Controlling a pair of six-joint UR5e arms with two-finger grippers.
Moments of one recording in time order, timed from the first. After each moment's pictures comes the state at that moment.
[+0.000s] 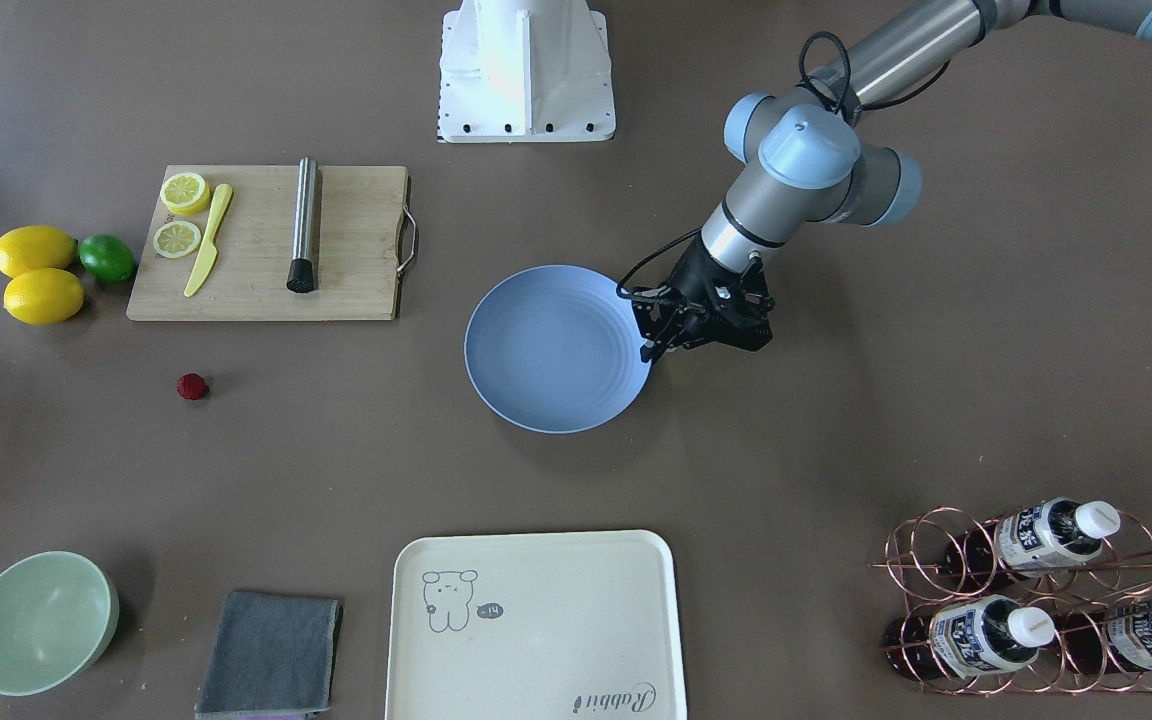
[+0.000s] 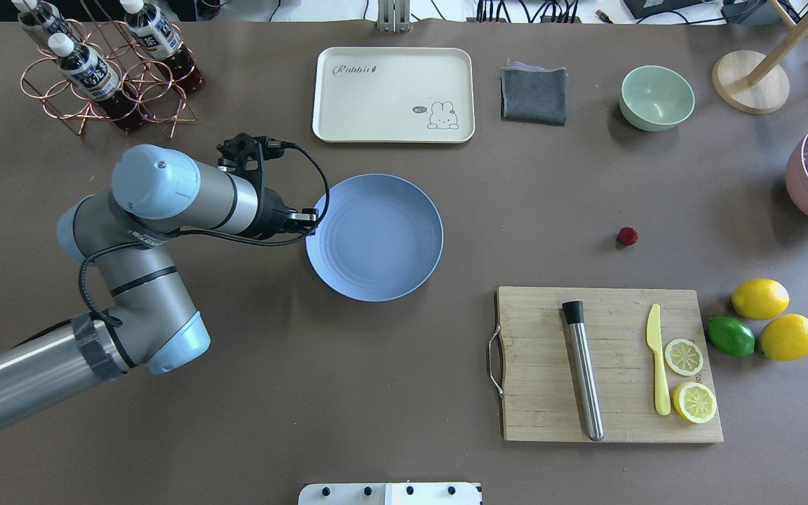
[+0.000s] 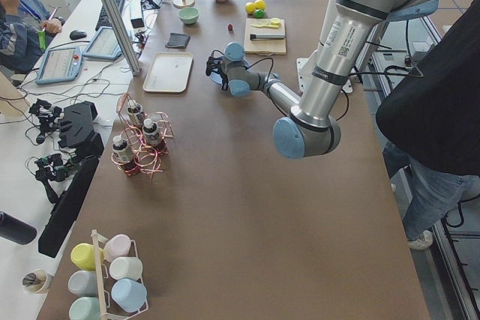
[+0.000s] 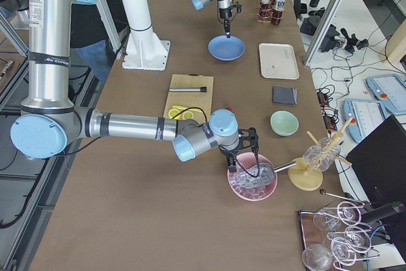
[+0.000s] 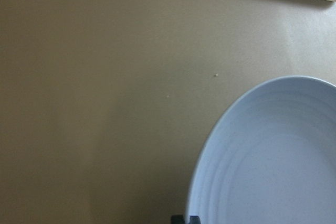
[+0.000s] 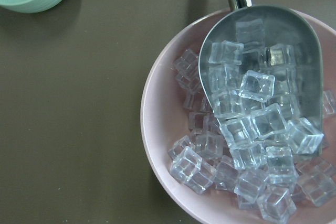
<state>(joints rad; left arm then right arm) -0.62 -2.11 -1.50 -2.27 -1.90 -1.20 1.40 -1.66 1.58 -1.01 2.37 0.36</state>
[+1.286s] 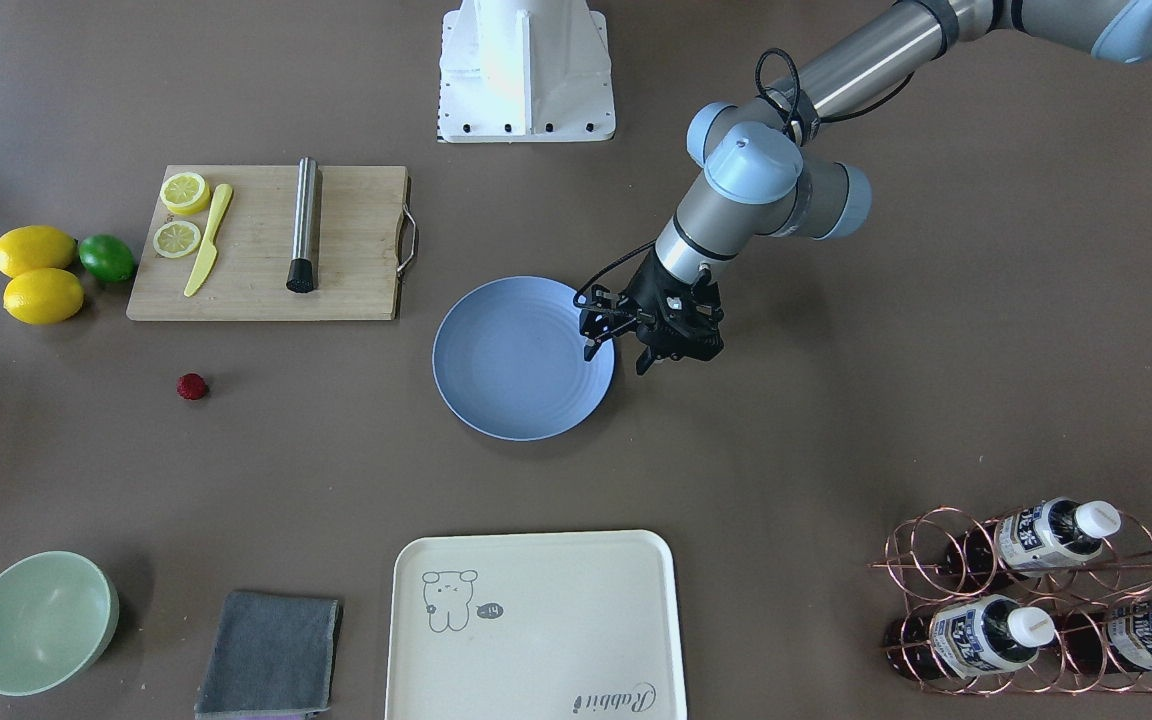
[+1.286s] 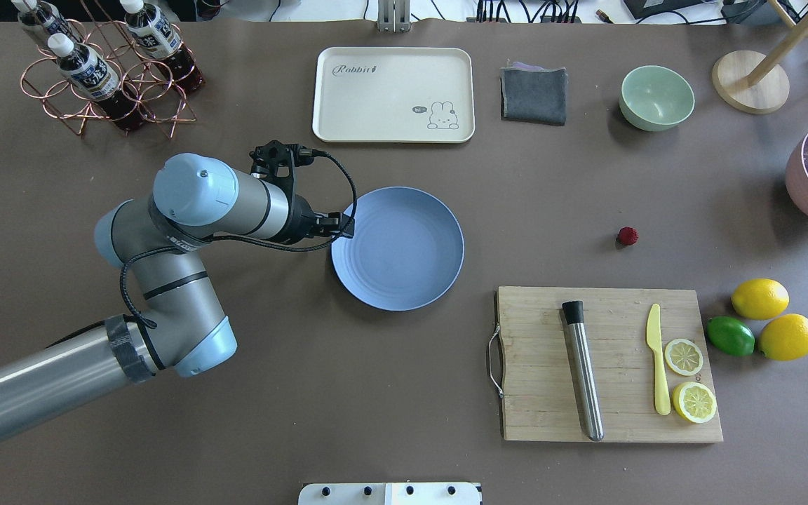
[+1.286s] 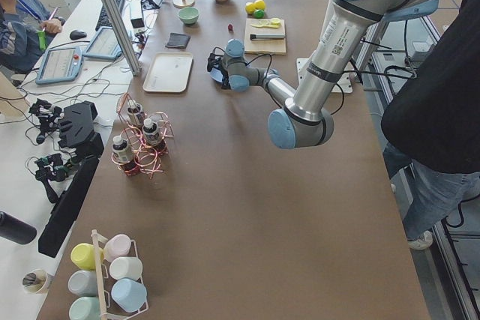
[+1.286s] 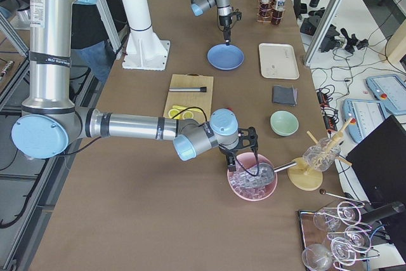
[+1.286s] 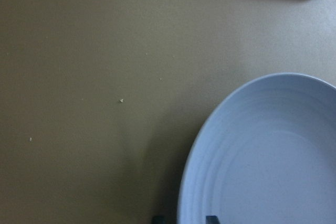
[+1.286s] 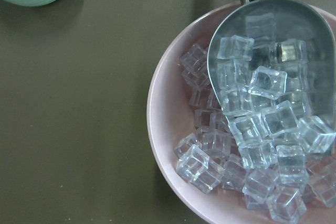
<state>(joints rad) -0.60 -2.14 -1.47 -2.28 -1.88 -1.19 1.38 -1.66 1.58 -1.01 2.37 0.37</state>
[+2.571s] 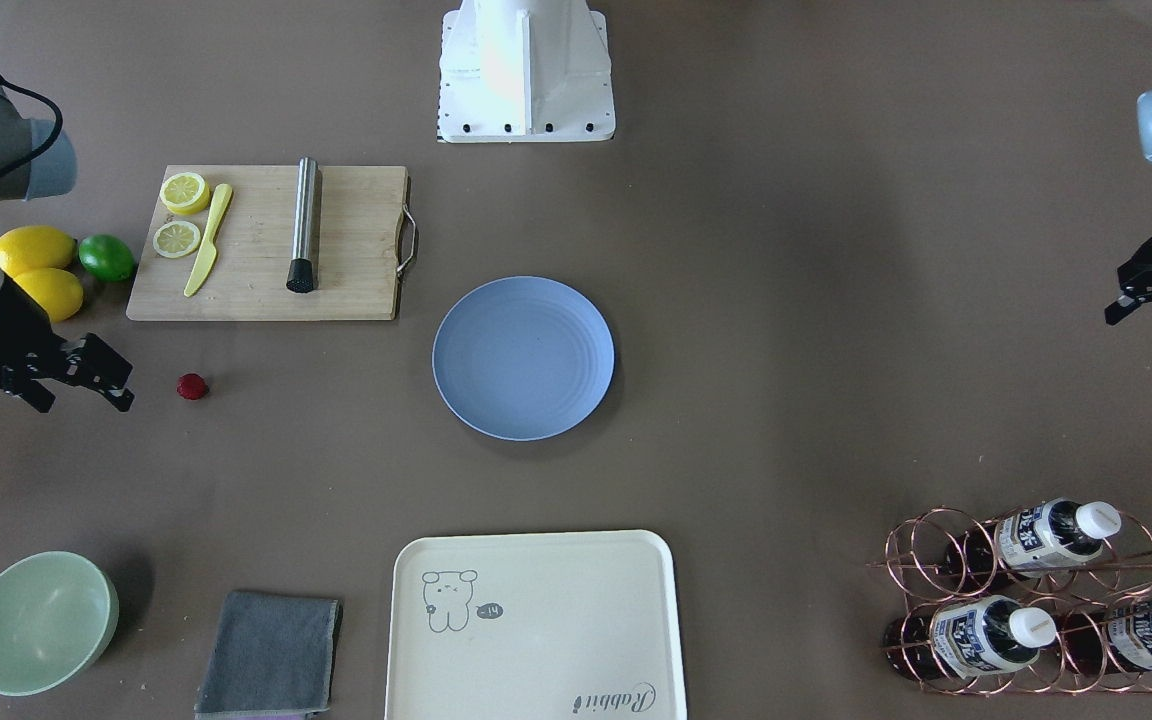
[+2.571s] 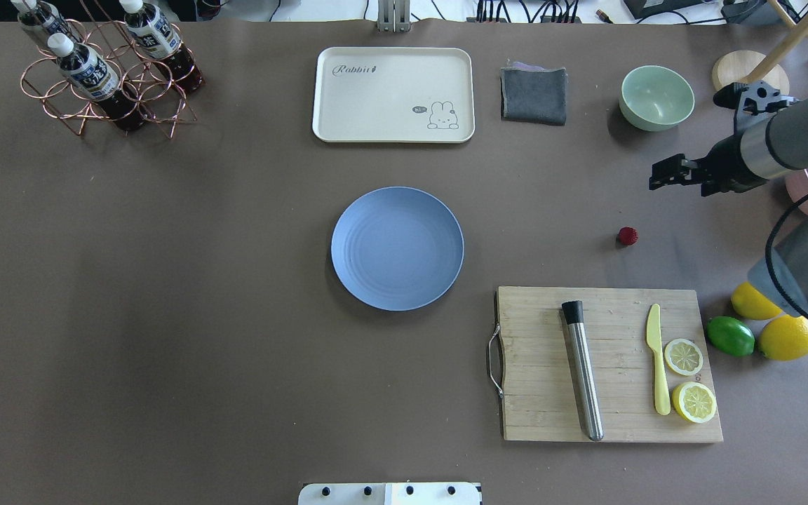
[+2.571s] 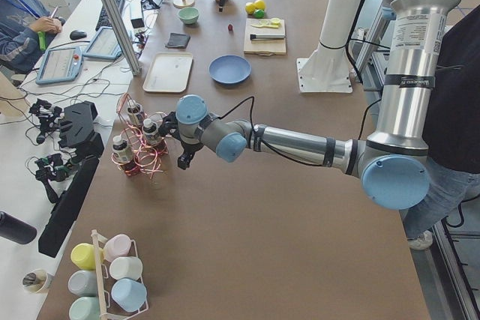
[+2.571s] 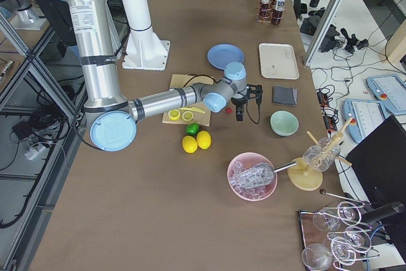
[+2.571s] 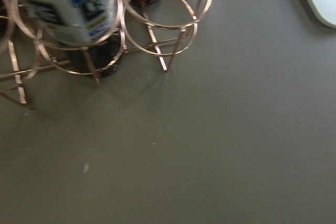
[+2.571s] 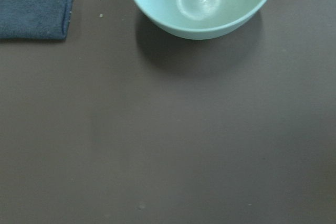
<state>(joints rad) -1.40 -1.64 -1.63 -1.89 -2.42 -0.01 0.94 -1.40 1.64 -1.02 2.05 1.02</state>
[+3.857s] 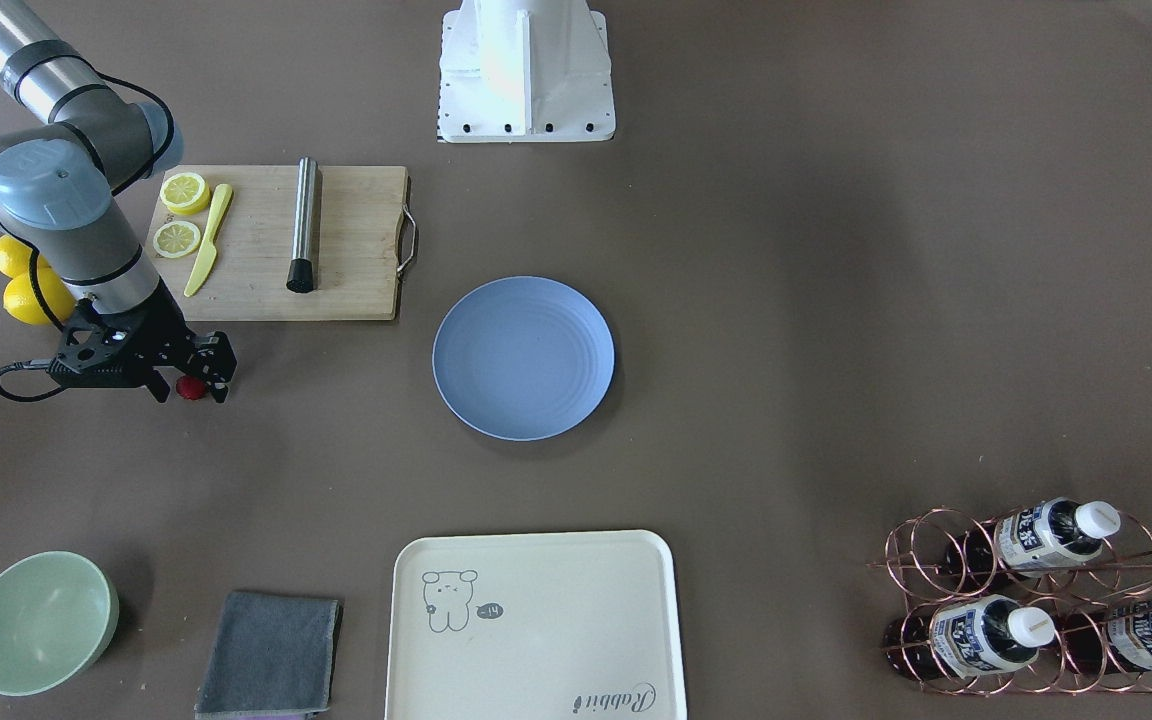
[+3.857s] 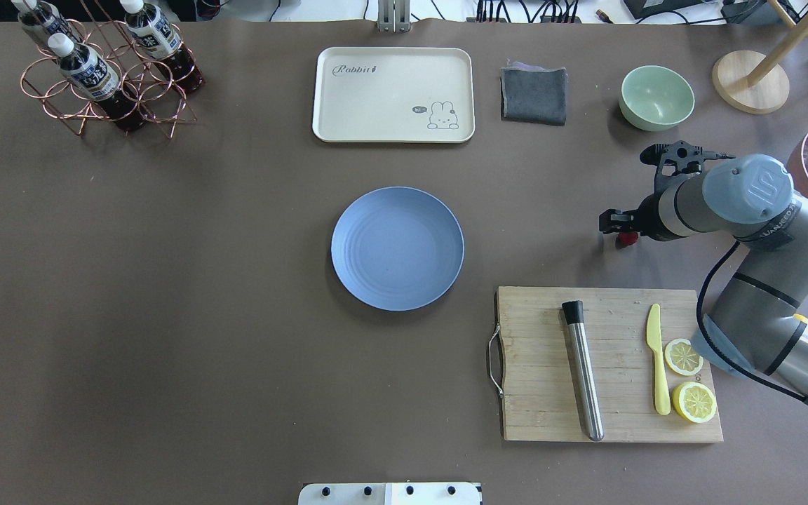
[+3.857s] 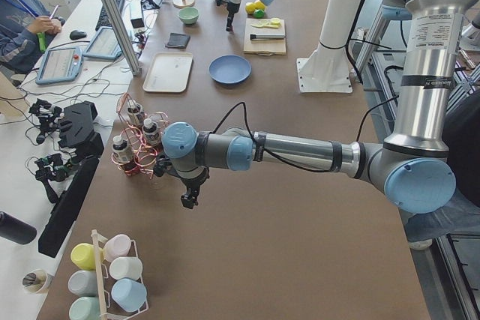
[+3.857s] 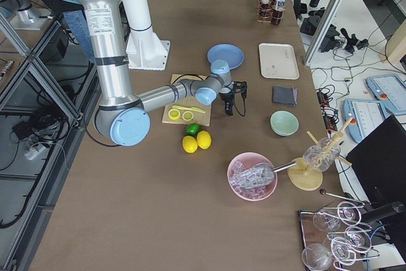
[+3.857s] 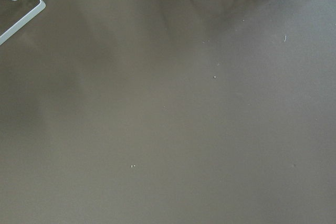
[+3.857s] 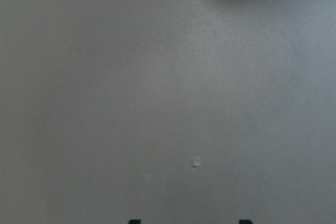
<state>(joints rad) -1.52 -1.63 -1.62 -1.53 -2.44 0.20 0.75 -1.40 1.63 -1.02 1.84 1.11</state>
